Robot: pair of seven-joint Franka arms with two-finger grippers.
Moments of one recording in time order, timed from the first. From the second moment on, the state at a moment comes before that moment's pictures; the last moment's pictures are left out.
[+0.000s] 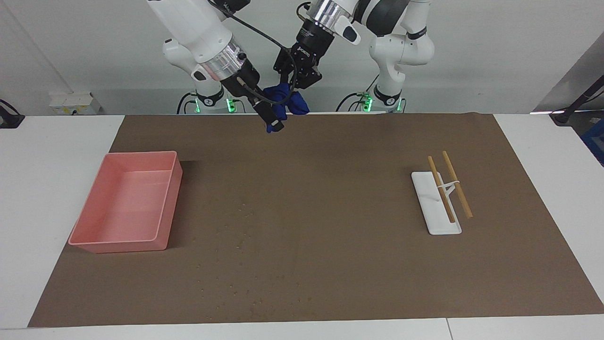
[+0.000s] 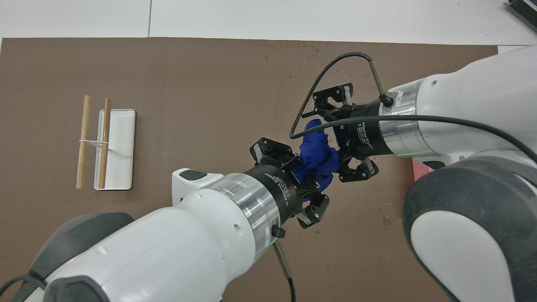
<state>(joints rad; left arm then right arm) -0.27 -0.13 -0.49 -1.79 -0.30 2.34 -2.74 0.26 0.03 0.10 -1.60 0.47 1.84 1.47</state>
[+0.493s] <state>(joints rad) -0.27 -0.13 -0.49 -1.79 -0.30 2.38 -2.74 0.26 0.03 0.10 -1.59 0.47 1.85 1.47</state>
